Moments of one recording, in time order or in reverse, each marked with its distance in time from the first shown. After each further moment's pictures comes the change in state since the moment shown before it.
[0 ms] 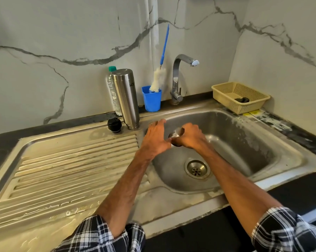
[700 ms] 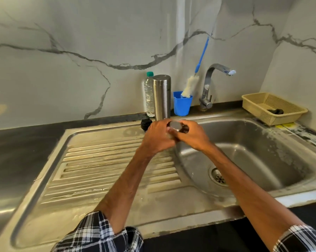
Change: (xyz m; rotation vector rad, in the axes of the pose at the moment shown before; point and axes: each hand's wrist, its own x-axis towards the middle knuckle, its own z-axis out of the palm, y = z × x) left_hand -0.030 -0.056 -0.077 -0.022 0.198 0.201; right_hand -0.025 -0.079 0.021 0.430 -0.084 -0.380
